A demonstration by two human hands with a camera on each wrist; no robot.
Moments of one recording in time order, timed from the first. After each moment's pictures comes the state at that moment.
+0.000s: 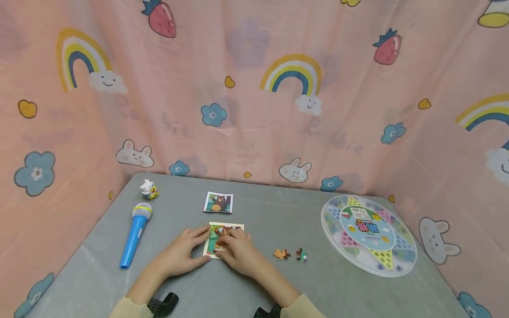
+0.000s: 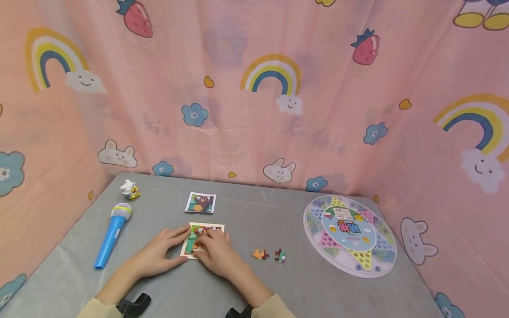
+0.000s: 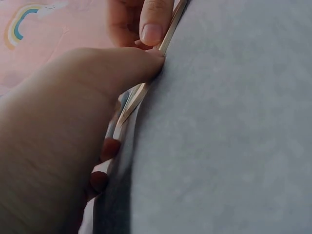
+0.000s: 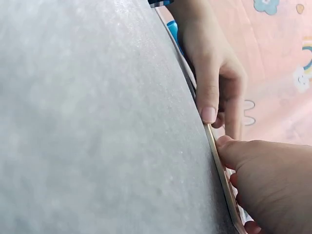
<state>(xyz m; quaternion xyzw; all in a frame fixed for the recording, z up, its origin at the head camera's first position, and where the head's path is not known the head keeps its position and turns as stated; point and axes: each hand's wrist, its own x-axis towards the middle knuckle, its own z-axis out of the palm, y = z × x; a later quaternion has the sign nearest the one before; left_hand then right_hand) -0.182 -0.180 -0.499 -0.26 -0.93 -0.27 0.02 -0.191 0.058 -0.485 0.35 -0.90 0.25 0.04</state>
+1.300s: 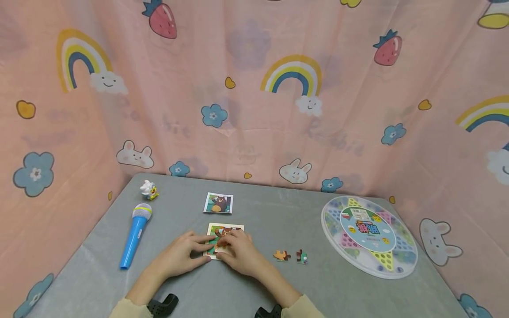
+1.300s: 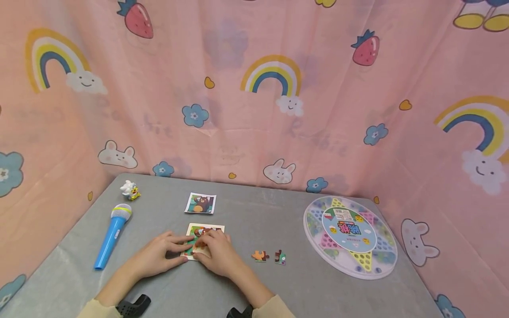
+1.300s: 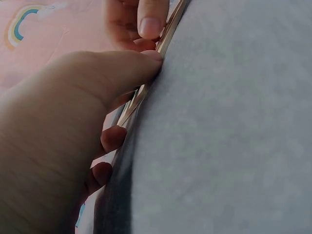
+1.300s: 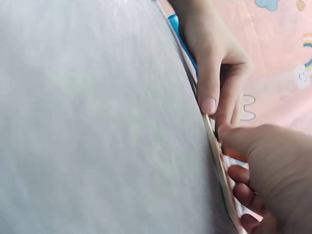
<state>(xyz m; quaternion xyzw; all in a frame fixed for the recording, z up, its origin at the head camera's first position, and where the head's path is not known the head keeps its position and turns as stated) -0.183 -0.183 -0.499 -0.32 -0.90 -0.29 0.04 -0.193 0.062 -0.484 0.33 -0.90 0.29 0.01</state>
